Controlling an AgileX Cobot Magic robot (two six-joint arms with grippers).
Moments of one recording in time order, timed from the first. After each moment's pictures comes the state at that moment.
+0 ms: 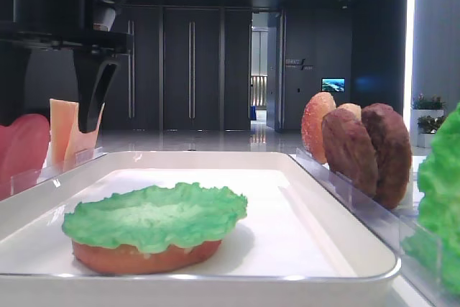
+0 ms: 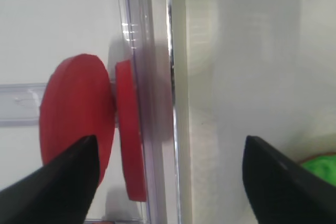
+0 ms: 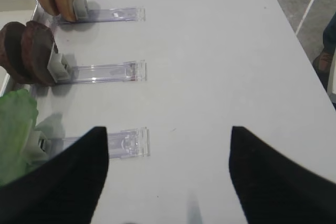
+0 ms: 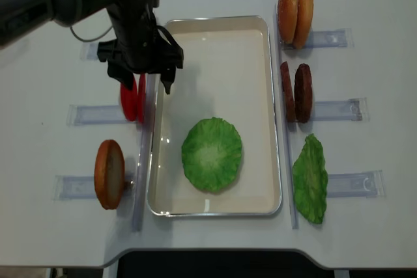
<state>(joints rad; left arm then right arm) -0.48 1.87 -1.36 0.18 1.06 -0.52 -0.02 -0.01 -0.51 0.02 1.14 -0.02</state>
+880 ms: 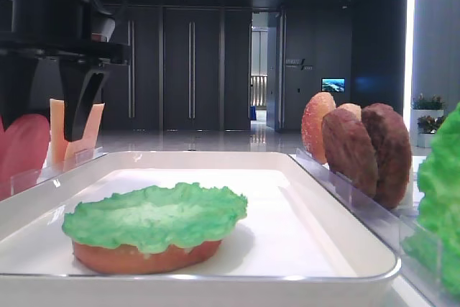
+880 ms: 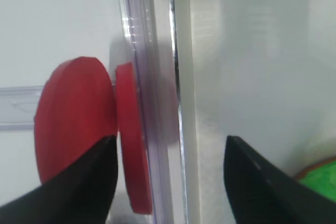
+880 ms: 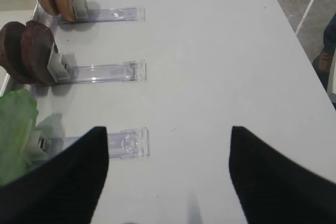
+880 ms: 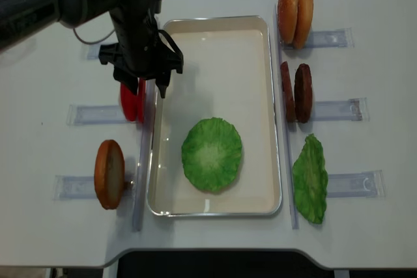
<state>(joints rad) -0.47 1.89 -1.36 0.18 1.06 -0.50 -0.02 -0.01 -0.51 0.02 1.14 -0.02</state>
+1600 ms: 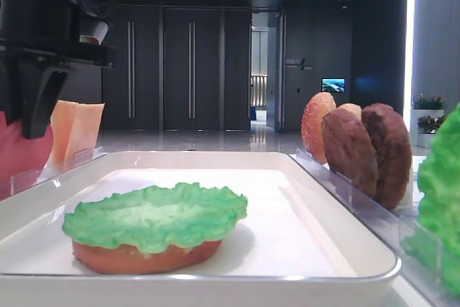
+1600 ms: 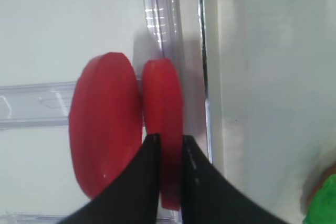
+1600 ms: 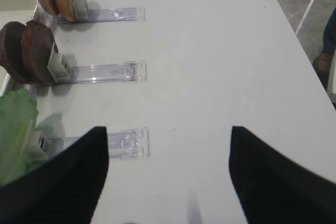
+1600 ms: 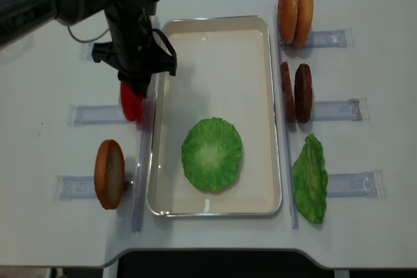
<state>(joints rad) -0.45 1.90 -1.37 0.19 1.11 -0.44 -0.02 -0.01 -0.51 0.02 1.14 -0.02</state>
